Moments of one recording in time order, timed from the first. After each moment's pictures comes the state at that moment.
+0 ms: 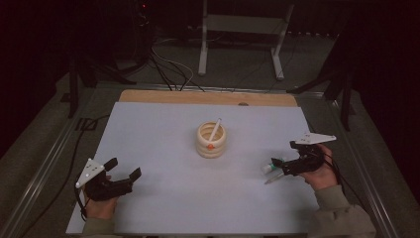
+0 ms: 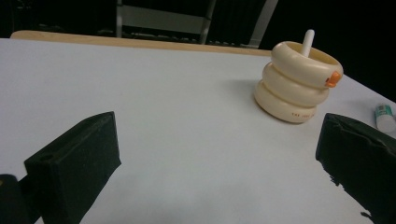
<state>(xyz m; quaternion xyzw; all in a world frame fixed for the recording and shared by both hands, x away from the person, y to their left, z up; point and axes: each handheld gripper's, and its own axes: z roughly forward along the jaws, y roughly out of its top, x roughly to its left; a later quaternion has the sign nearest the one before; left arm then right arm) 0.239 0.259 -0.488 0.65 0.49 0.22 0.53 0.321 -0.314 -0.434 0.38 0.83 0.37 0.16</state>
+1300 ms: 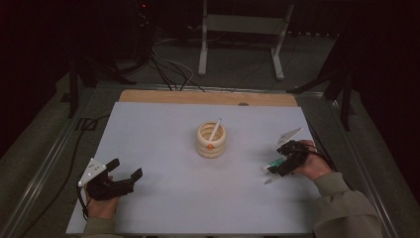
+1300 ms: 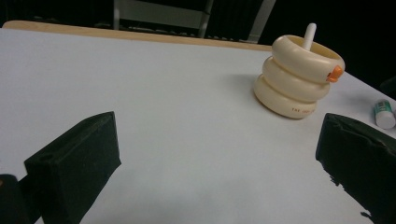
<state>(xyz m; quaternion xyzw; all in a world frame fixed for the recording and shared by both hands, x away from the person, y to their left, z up) 0.242 0.258 -0.492 0.65 0.50 0.21 0.53 0.365 -0.302 -0.471 0.27 0.93 0.22 0.07</state>
